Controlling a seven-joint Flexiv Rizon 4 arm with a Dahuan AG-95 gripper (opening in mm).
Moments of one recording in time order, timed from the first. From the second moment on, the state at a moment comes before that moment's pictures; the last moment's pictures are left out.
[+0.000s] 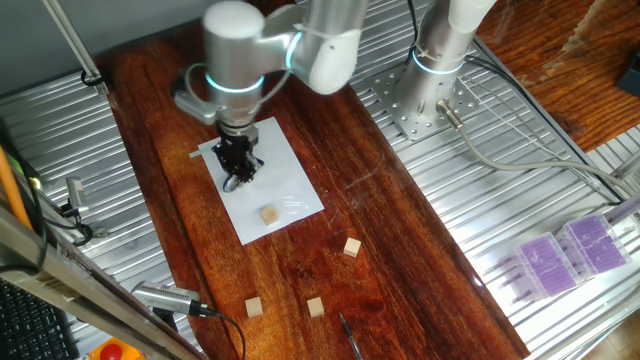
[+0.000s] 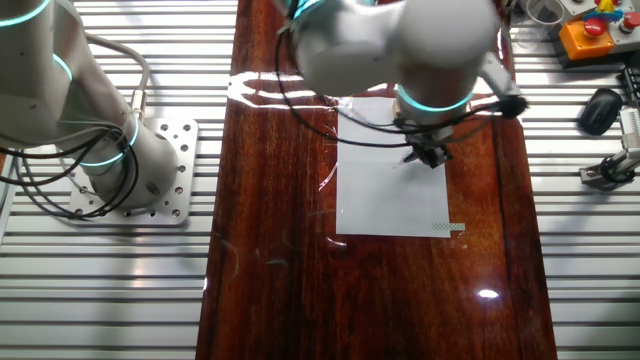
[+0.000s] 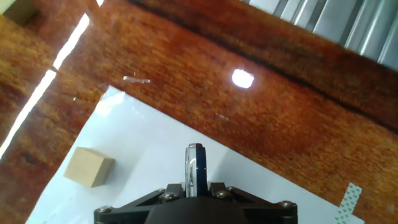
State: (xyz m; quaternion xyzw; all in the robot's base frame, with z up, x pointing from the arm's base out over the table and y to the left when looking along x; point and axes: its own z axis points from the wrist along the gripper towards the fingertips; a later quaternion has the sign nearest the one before) arm 0.547 0.022 0.036 -0.24 0.97 0.05 0.06
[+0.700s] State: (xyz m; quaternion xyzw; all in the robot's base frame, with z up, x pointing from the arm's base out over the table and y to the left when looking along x) arm 0.506 -0.008 0.061 -0.24 0.97 0.04 -0.02
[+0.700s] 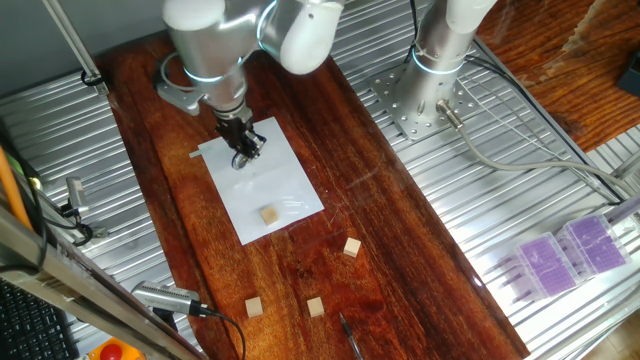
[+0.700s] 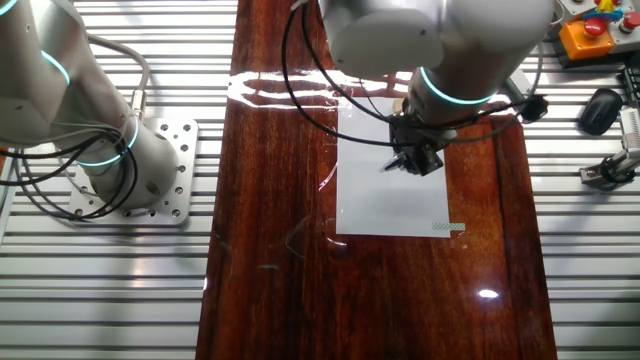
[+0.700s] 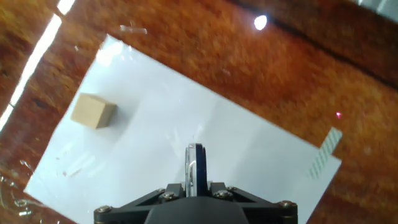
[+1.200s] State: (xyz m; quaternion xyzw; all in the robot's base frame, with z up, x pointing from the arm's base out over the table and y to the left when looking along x) arm 0.505 -0.007 0.062 -0.19 0.98 0.04 -0.01
